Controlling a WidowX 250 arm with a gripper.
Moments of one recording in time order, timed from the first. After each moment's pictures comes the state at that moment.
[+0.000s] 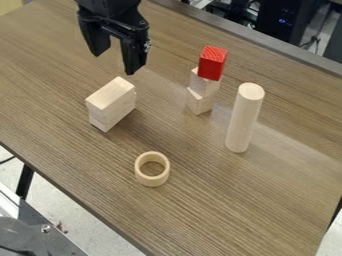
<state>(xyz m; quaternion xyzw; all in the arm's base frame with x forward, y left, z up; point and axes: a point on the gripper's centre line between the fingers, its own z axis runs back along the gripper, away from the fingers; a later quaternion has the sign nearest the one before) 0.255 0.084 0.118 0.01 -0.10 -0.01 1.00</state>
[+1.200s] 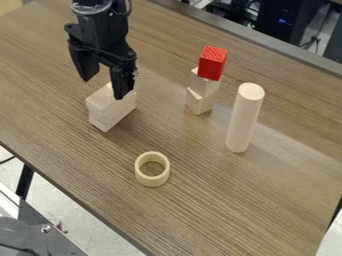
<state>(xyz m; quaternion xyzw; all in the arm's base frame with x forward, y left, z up) 0.243 0.096 0.083 0.02 -0.08 0.01 1.00</state>
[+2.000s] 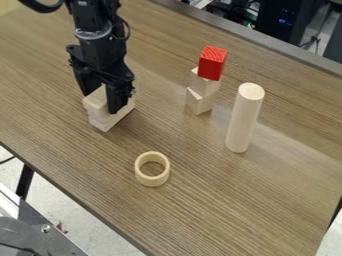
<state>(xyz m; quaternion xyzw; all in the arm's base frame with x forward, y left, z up) 0.245 0.104 0.048 0.02 -0.07 0.02 1.00</state>
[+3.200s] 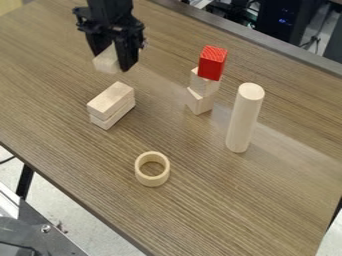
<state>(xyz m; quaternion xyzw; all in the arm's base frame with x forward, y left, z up) 0.282 0.113 0.087 -0.03 -0.08 0.06 0.99</state>
